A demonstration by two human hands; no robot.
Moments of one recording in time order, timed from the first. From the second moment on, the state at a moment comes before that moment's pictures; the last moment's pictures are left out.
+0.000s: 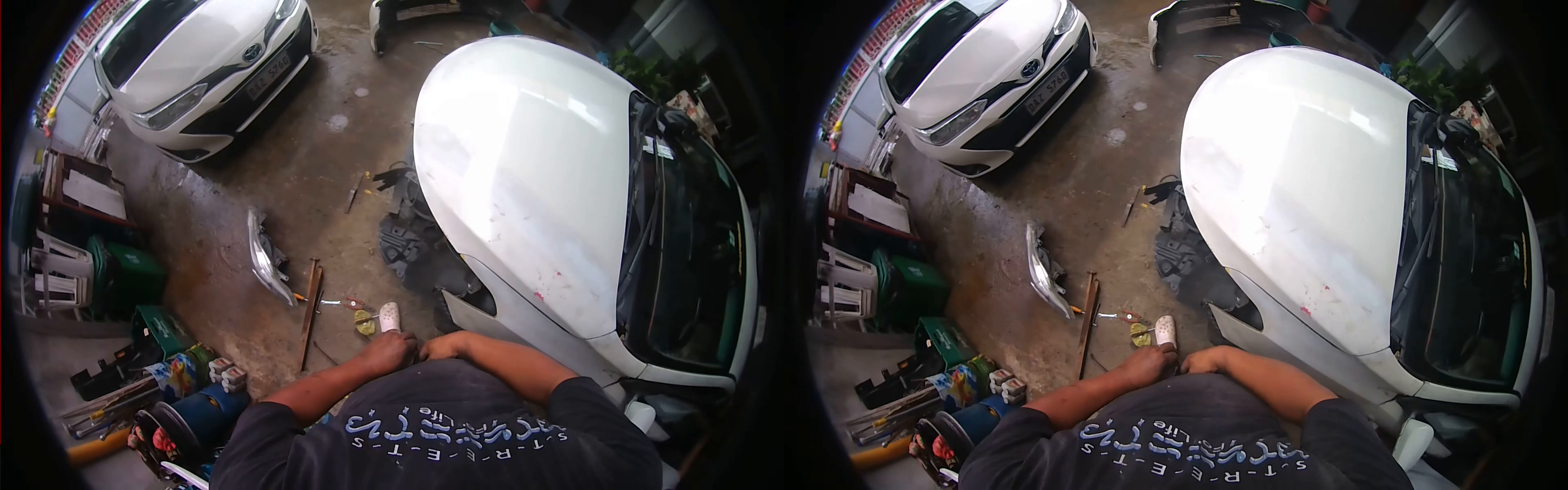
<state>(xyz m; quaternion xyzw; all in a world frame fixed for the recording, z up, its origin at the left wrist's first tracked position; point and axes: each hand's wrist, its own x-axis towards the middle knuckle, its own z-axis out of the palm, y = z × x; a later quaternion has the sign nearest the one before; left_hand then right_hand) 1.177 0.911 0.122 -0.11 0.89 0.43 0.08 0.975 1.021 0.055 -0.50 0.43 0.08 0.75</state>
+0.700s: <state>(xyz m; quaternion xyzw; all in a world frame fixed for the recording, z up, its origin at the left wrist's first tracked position) 1.180 0.924 0.109 -0.12 0.89 0.43 0.07 0.974 1.057 0.015 -0.36 0.38 -0.02 0.85</state>
